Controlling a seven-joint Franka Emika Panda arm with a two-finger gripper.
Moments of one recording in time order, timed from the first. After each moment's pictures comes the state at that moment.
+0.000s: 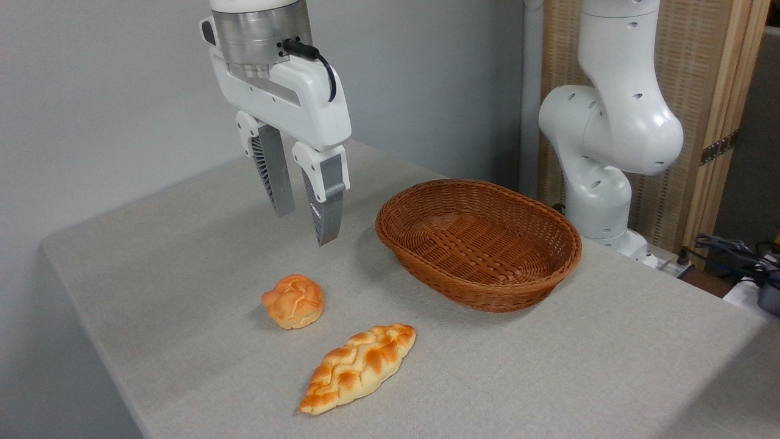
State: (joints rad) arm -0.10 0.00 0.05 -1.63 -0.04 1.65 0.71
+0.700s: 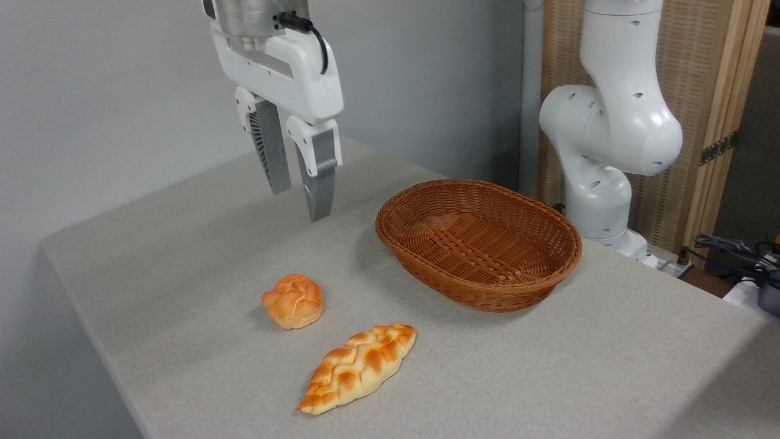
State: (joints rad) arm -0.14 -0.04 0.03 -1.63 -0.04 1.63 0.71
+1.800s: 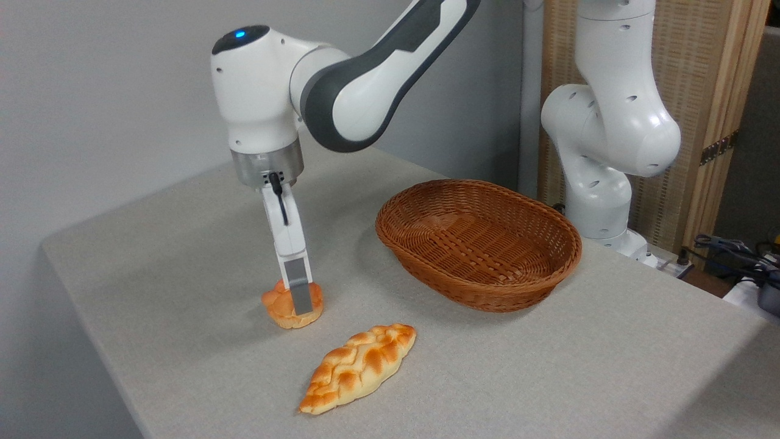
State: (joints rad) arm -0.19 0.05 -0.08 -2.04 -0.01 2.14 0.90
